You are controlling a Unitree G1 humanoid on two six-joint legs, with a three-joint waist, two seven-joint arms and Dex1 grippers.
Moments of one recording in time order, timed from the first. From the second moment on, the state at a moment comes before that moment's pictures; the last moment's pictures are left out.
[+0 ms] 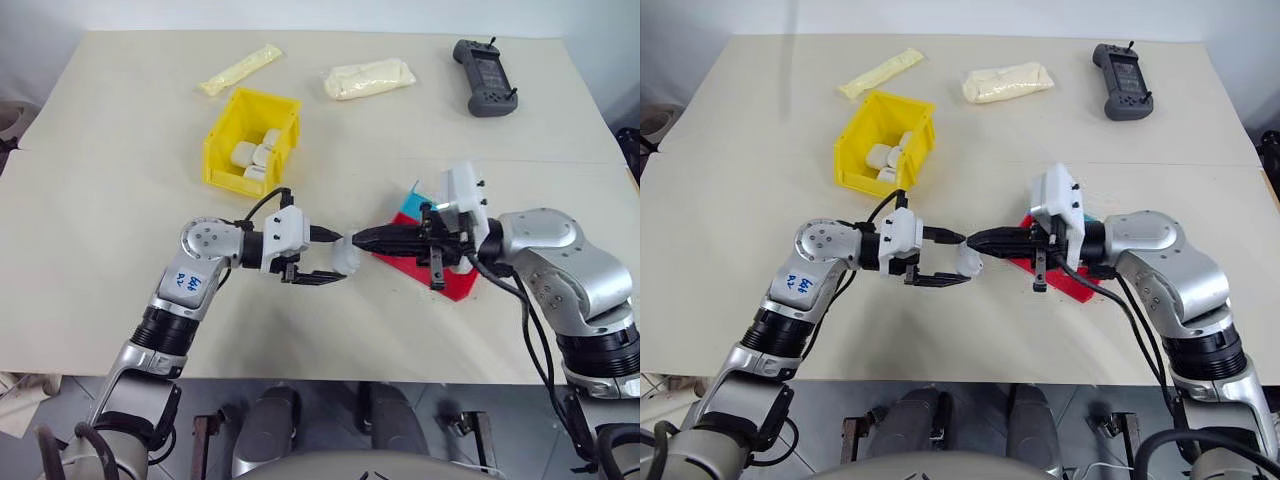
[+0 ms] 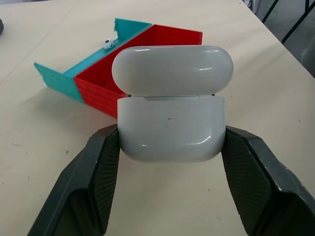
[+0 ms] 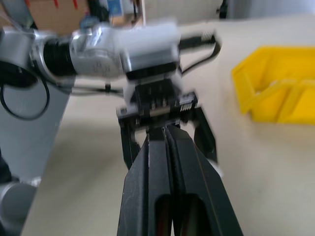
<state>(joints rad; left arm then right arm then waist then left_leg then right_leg) -0.58 0.43 -0.23 0.09 -0.19 0.11 -1.11 -0.51 -0.69 0.14 -0.30 0.61 0.54 1.07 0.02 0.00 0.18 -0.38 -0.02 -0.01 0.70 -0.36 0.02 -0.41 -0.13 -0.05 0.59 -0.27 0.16</state>
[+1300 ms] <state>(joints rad) -0.62 0.44 0.21 0.18 -0.31 0.29 -0.56 -0.14 -0.62 -0.20 -0.37 0.59 0.33 0.92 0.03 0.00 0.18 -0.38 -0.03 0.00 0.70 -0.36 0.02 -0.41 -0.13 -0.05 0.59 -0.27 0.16</state>
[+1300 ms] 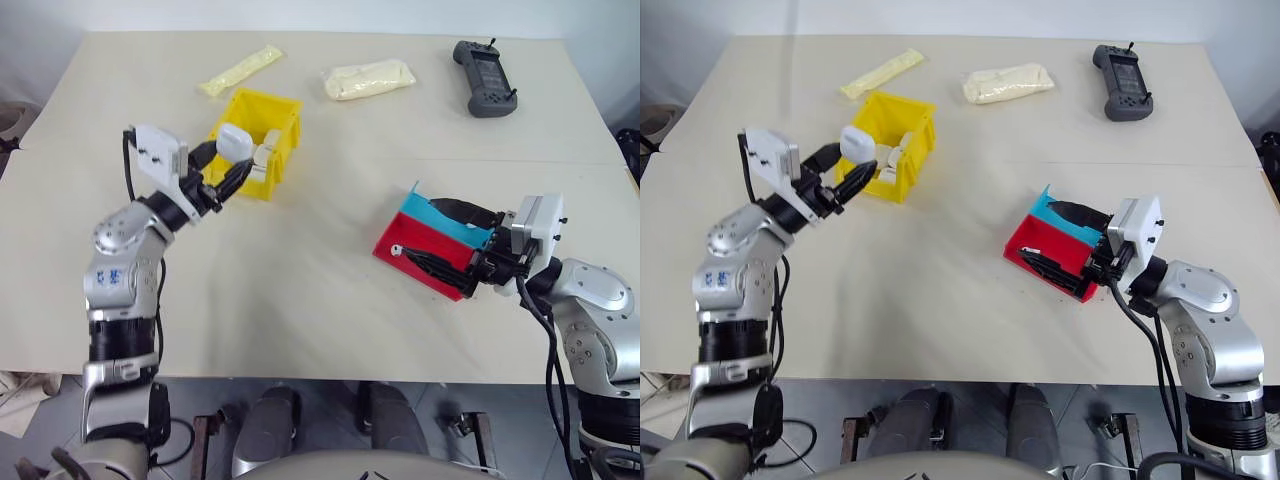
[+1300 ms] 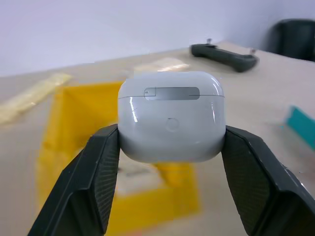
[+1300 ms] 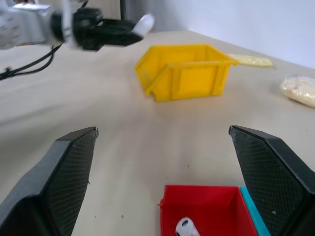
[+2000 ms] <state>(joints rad) -0.82 0.55 0.11 0.59 -0.18 0.13 -0.79 -0.15 -0.62 -0.17 -0.38 0.59 0.33 0.88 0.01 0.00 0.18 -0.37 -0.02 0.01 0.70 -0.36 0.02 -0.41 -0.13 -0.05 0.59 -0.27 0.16</state>
